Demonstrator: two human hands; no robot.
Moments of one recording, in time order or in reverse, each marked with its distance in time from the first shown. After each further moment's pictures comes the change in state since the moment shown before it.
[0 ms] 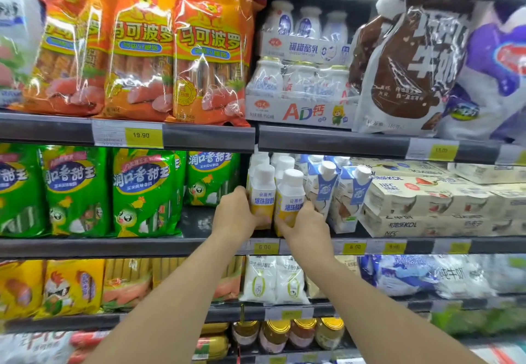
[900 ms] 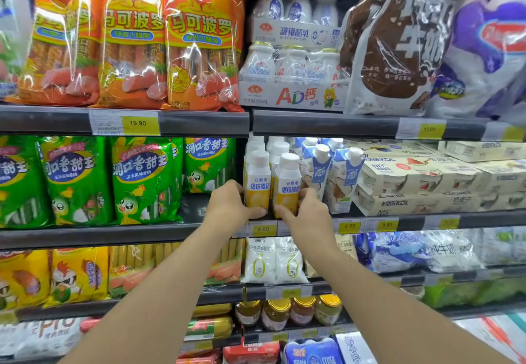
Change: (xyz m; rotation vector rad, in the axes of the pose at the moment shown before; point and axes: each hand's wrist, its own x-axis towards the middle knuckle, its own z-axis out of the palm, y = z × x) left_hand -0.016 -0.007 -0.015 -0.008 -0.122 -0.061; right_hand -0.020 0.012 -0.006 0.166 0.025 -0.005
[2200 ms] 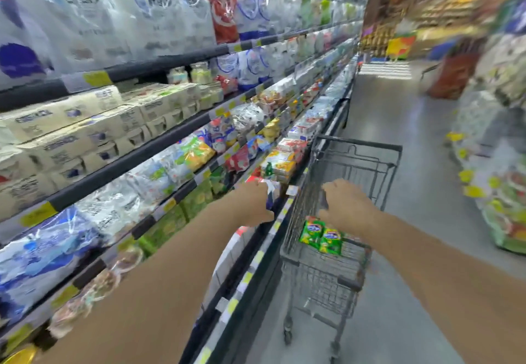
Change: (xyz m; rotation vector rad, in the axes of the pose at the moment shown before) left_hand -0.370 0.461 0.451 0.641 -0.880 1.229; right_hand -0.290 0.416 -0.584 -0.852 0.098 0.701
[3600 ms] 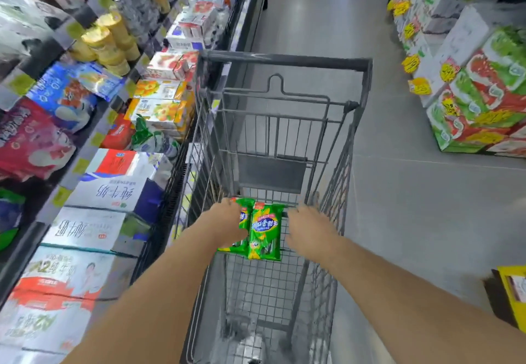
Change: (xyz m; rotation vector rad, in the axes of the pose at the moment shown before) left_hand 0.588 0.096 0.260 0.048 -0.480 0.119; right_hand 0.350 0.313 0.303 0.171 -0.515 0.294
